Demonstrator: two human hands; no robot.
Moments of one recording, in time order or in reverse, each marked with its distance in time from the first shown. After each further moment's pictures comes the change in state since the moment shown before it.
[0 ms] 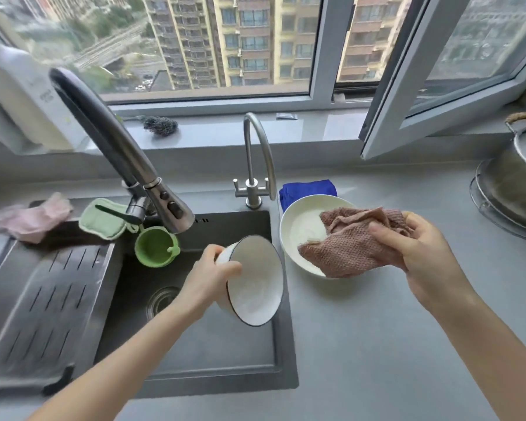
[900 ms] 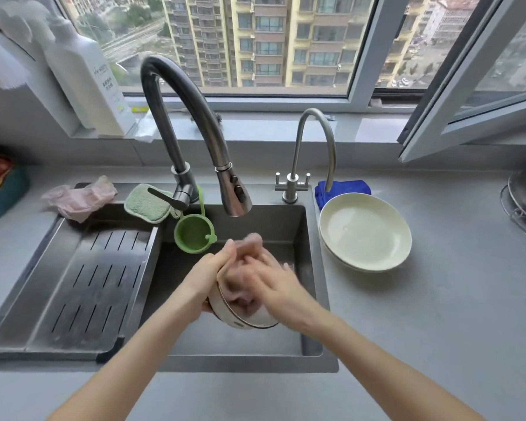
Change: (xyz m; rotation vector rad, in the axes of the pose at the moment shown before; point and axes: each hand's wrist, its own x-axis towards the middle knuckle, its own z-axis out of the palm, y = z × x) left_hand -0.010 -0.060 -0.080 -0.236 -0.148 -0.113; right_hand -0.078 0.084 0.198 -0.781 -0.684 -0.255
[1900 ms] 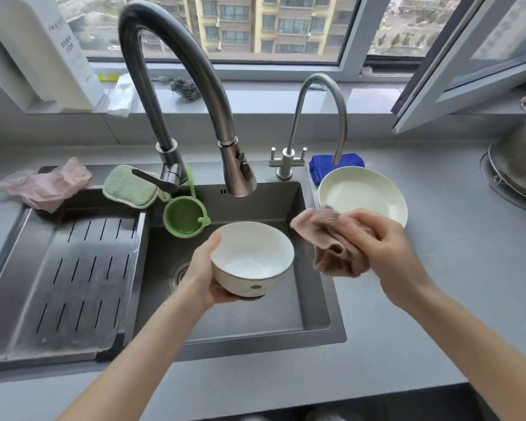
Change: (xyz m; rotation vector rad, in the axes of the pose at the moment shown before) left_hand 0.011 -0.008 -0.006 -0.562 -0.054 -0.340; right_hand -0.042 0.000 -0.069 0.498 0.493 0.149
